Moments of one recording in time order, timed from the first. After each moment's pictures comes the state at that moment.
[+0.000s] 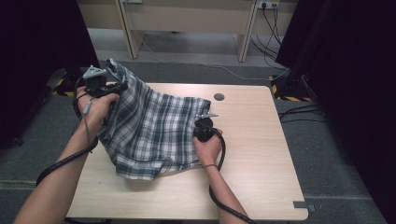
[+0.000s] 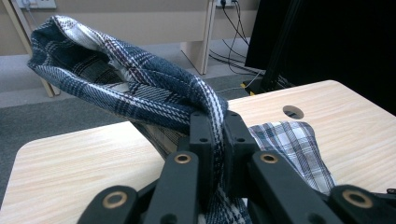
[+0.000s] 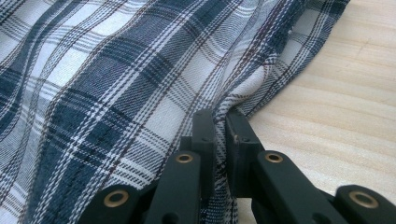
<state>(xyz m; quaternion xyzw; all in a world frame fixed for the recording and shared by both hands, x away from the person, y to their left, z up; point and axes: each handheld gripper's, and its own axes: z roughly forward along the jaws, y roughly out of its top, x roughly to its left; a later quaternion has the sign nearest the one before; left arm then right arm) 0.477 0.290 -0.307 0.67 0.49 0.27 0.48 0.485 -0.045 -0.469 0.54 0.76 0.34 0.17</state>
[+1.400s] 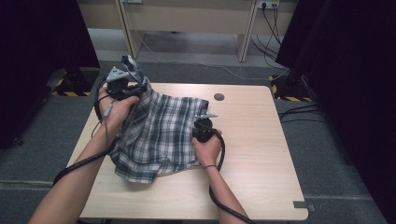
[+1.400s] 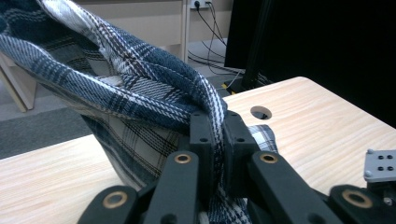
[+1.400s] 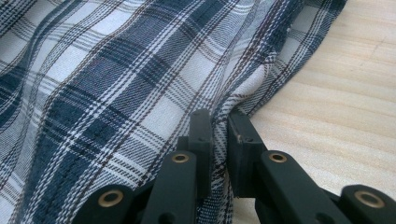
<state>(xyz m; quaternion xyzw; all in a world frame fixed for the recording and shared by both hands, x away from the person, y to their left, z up) 0.476 0.229 -0.309 0.70 0.45 0.26 0.49 0.484 -0.043 -0.471 0.53 0.76 0.34 0.17</state>
